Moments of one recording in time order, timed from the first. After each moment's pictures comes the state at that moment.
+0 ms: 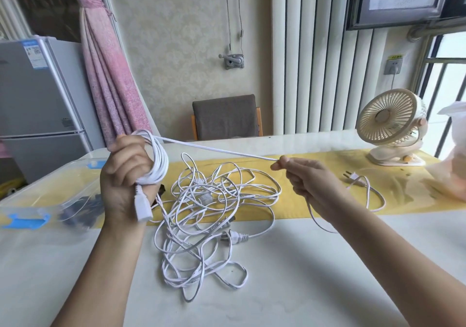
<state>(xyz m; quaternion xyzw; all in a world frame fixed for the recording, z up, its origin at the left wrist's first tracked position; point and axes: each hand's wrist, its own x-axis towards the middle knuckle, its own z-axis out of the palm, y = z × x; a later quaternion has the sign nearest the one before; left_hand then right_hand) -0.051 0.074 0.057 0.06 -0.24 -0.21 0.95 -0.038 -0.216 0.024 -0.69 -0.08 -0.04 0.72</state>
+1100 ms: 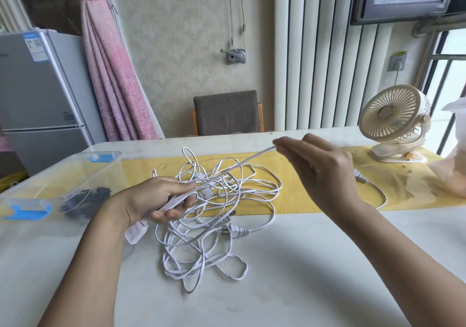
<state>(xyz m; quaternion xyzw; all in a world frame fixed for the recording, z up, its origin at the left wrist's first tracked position) -0.047 0.077 0.045 0.80 -0.06 -0.26 0.53 -0.057 -0.214 0.032 -0.75 -0.28 -0.53 0.28</state>
